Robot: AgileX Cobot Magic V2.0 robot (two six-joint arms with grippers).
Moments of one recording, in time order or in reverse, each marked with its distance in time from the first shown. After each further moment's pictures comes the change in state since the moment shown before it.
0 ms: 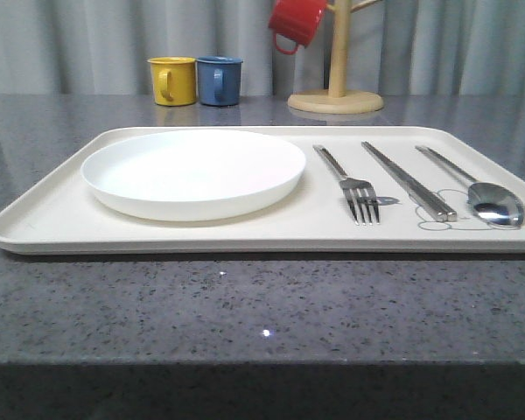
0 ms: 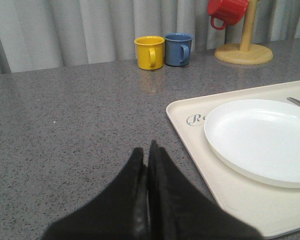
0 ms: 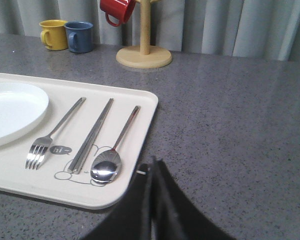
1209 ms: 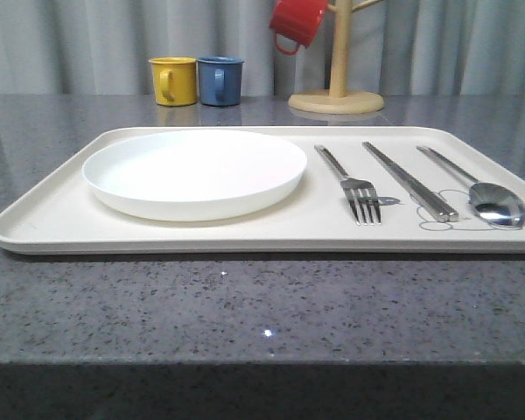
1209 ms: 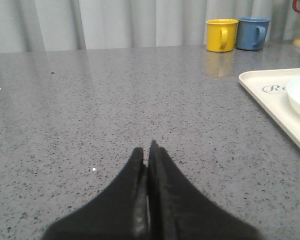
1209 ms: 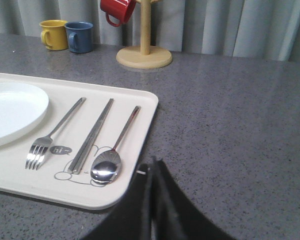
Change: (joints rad) left arm 0.235 -0.329 0.359 0.000 -0.107 0.000; right arm 0.000 -0.001 0.000 -0.001 0.000 -0.002
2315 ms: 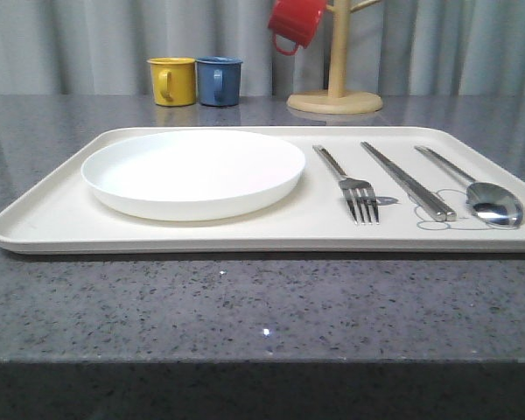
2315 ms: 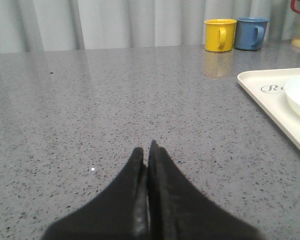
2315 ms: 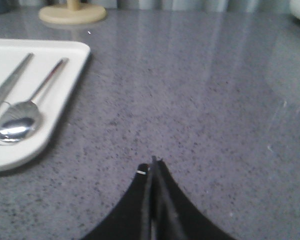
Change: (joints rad) left arm 0.000 0.000 0.000 0.000 0.000 0.000; right arm -0.253 -0.059 0.304 0.002 -0.175 -0.001
